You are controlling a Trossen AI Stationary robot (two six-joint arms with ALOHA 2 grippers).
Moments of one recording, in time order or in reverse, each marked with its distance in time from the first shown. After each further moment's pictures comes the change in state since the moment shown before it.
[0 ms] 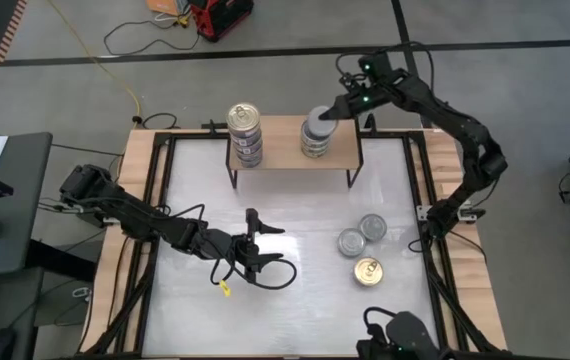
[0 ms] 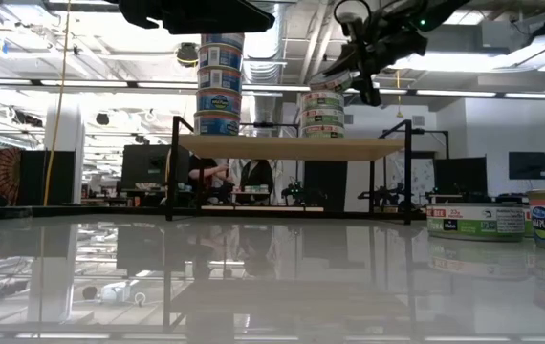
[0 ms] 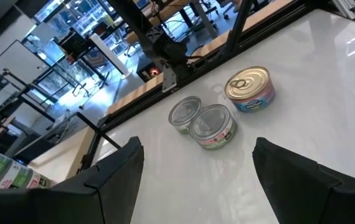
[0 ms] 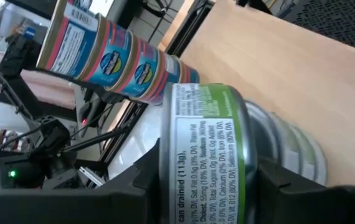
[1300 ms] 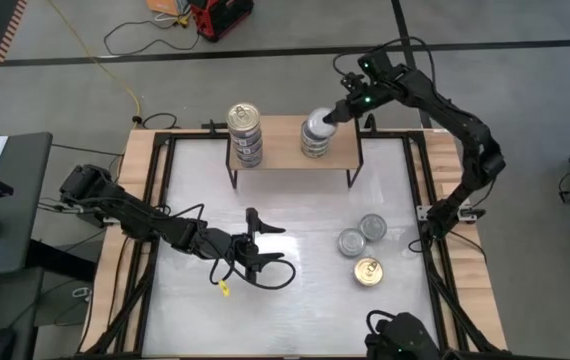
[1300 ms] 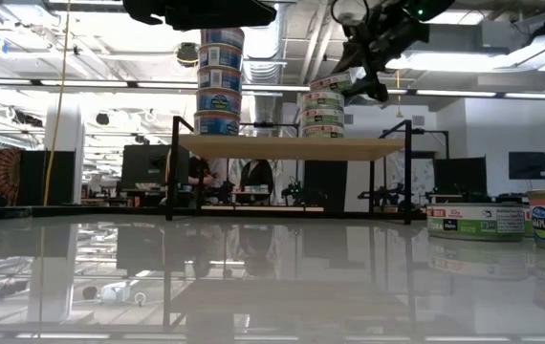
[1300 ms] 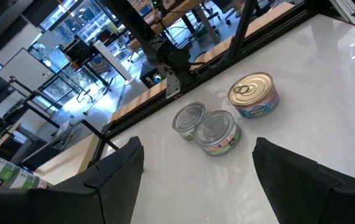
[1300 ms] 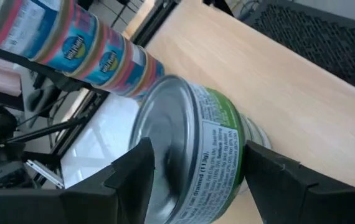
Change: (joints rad) left arm 0.000 0.000 0.000 0.030 0.001 0.033; right arm 0.010 0.014 0.105 -0.196 0.162 -0.166
